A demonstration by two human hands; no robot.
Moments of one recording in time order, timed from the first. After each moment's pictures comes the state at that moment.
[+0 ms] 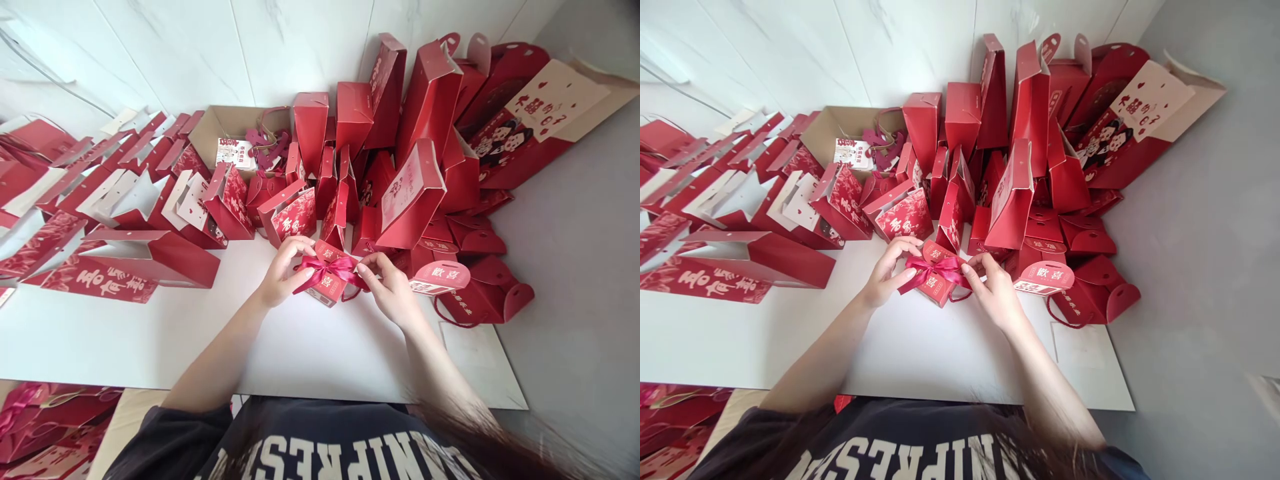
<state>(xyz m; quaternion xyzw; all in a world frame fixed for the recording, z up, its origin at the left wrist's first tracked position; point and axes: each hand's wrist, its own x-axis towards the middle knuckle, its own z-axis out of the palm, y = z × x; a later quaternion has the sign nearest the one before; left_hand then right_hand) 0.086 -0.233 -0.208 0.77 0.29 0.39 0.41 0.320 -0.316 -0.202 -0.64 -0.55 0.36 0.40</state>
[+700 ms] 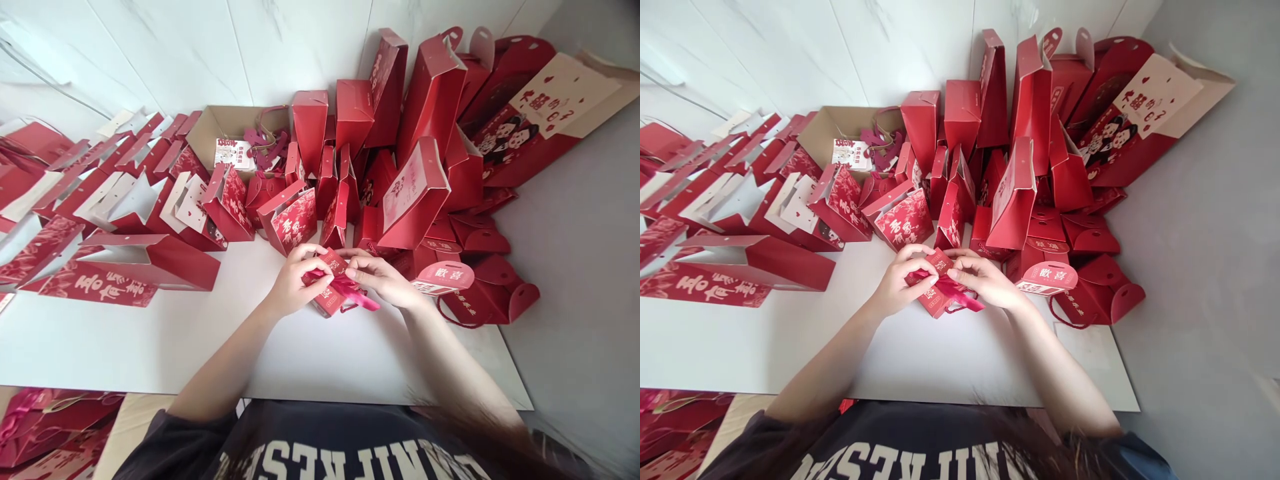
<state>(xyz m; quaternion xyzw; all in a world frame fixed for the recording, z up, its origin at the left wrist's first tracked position) 0.103 -0.247 -0.205 0.81 0.34 0.33 0.34 0.327 -0.284 -0.198 -0.44 -0.61 0.54 0.37</state>
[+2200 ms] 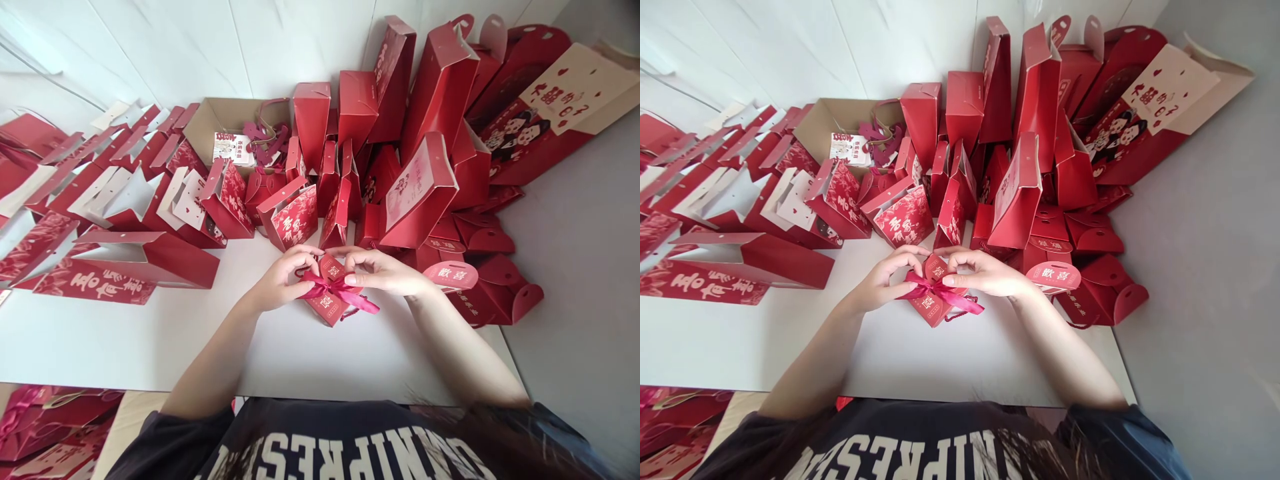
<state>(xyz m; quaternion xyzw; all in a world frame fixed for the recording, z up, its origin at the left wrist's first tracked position) 0.075 -0.233 -0.184 0.79 0.29 0.24 0.48 0.334 -0.266 -0.177 -0.38 -0.64 0.61 0.28</state>
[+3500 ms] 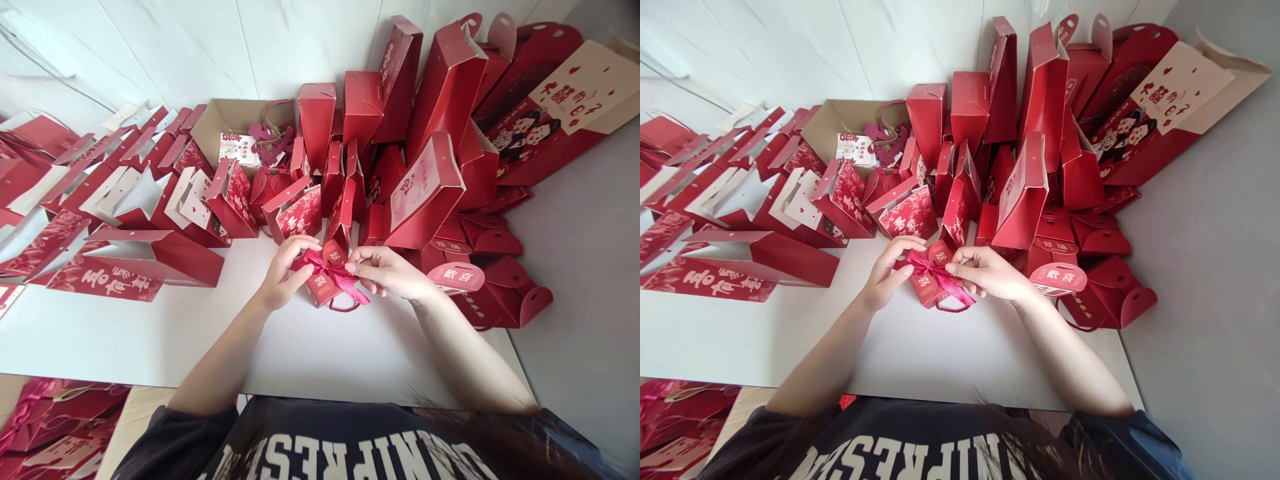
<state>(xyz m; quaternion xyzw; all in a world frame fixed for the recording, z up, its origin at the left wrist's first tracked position) 0.082 -0.236 -0.195 0.78 0.33 0.36 0.38 0.323 -0.272 -0.173 -0.47 -0.52 0.65 0.29</state>
